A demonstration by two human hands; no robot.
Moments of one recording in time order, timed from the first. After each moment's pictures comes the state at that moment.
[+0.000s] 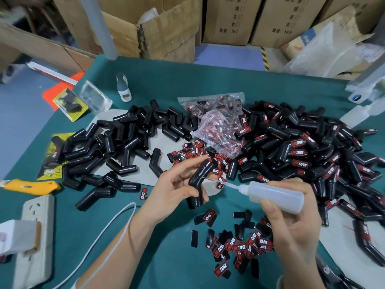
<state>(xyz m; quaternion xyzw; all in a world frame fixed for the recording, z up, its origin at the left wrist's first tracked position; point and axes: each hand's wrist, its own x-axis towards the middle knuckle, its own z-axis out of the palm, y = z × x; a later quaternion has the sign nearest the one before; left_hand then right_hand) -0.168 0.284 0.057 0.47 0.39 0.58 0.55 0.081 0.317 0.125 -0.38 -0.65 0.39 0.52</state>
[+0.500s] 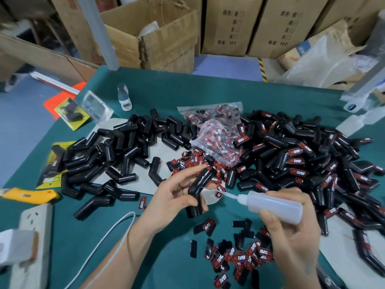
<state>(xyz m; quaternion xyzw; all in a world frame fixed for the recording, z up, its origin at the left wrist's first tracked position) -0.167 0.282 0.059 0.45 0.40 0.58 0.55 0.079 0.314 0.128 -0.38 -0.64 0.41 0.53</state>
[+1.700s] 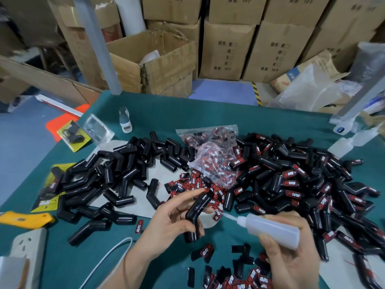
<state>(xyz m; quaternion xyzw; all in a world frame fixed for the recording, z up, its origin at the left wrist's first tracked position) -0.164 0.279 0.078 0.42 0.43 0.57 0.56 0.078 0.315 0.124 -0.39 -0.63 0.39 0.55</state>
